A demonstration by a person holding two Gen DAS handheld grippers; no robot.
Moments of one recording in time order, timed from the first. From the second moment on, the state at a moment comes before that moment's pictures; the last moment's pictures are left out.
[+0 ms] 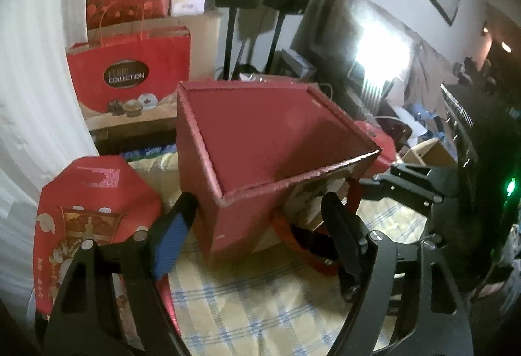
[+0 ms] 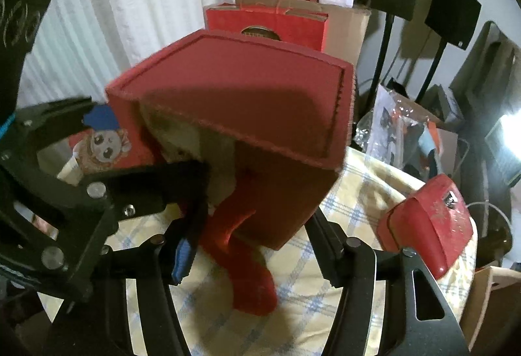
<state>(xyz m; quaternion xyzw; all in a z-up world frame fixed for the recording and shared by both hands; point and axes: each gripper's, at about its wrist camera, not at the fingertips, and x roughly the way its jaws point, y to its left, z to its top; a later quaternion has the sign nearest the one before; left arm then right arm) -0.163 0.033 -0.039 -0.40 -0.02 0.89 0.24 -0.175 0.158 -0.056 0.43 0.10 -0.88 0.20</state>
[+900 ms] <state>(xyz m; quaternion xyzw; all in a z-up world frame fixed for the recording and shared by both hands) -0.113 0.133 0.004 -0.38 0.01 0.88 0.29 -0.105 0.261 -0.013 0.42 0.06 -0.89 0.15</state>
